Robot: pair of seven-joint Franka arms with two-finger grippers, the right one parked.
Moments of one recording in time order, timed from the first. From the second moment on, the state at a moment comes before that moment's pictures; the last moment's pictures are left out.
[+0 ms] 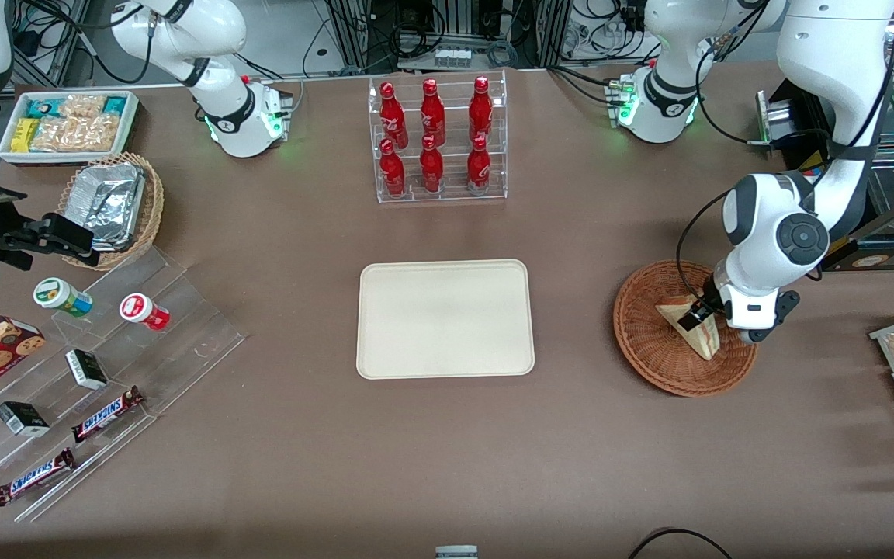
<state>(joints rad) 0.03 0.26 -0.09 -2.23 0.06 2.46 -0.83</state>
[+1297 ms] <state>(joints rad) 0.02 0.22 -0.48 -1.84 0.11 1.97 -0.90</state>
